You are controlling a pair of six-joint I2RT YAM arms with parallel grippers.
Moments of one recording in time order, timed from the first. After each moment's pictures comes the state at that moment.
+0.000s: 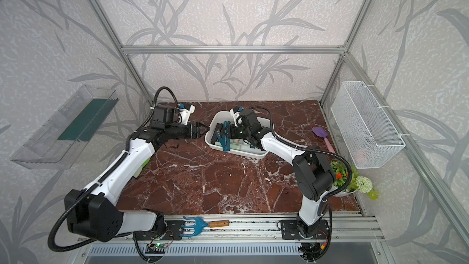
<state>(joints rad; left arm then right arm) -0.19 1.31 1.18 -0.53 0.50 -0.26 0.58 1.79 1.29 -0.06 -0.42 0.51</state>
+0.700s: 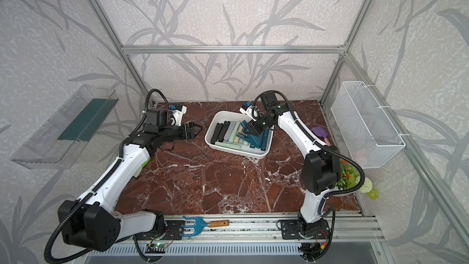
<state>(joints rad) -0.16 1.27 1.12 -0.51 0.46 -0.29 0.35 1.85 1.68 -0.96 -0.63 -0.43</state>
